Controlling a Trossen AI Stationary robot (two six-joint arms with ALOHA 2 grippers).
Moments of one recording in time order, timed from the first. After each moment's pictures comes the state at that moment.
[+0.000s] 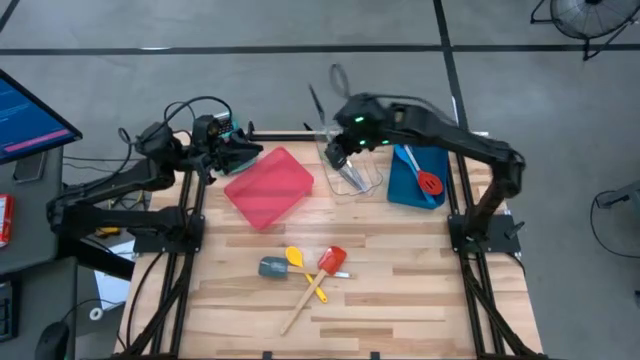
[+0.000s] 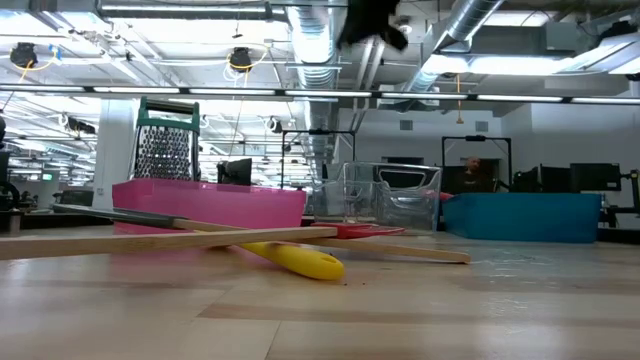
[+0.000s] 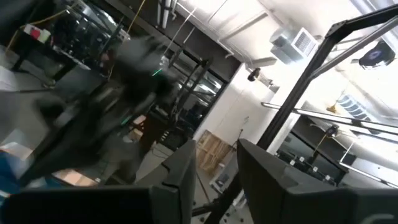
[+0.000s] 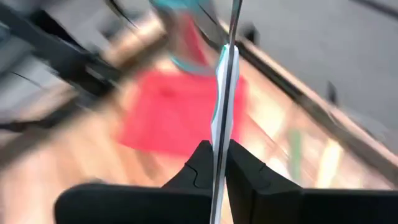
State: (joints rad) left arm 0.35 0.84 0.86 0.33 0.37 -0.74; right arm -0.28 1.73 1.88 -0.92 0.09 0.38
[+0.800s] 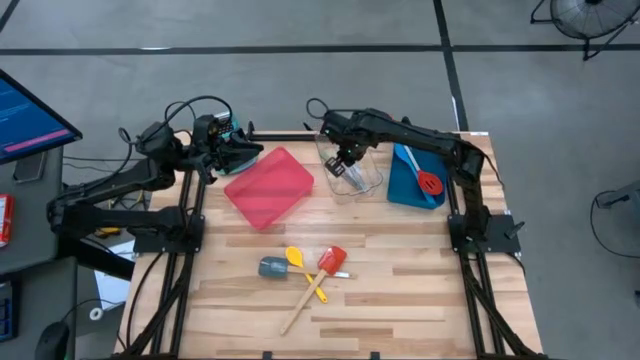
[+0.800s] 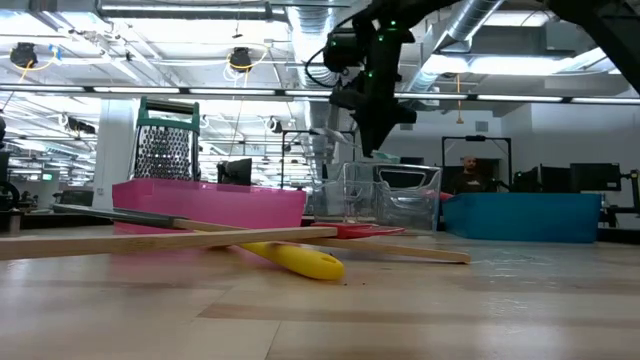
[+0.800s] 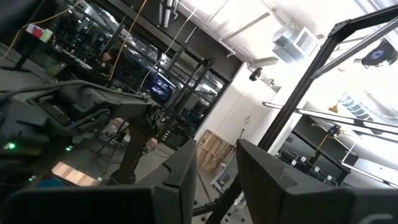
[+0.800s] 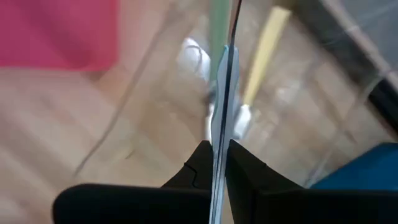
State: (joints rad) left arm 0.35 0.84 0.86 0.33 0.36 -0.74; right arm -0.40 2.03 1.88 -1.19 0.13 0.34
